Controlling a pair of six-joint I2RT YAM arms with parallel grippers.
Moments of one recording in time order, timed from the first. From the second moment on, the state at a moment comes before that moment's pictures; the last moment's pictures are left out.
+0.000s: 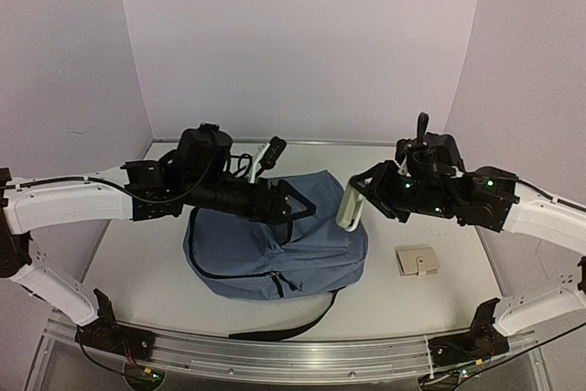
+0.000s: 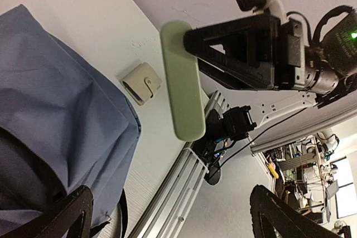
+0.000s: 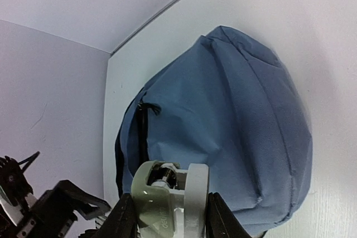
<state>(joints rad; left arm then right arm) -1.02 1.39 1.11 -0.12 0.39 -0.67 0.94 1.16 1.04 -0.44 0.25 1.15</state>
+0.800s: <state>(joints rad) -1.06 1.54 1.23 -0.16 0.33 -0.68 1.08 1.33 1.14 -0.25 0.36 1.13</state>
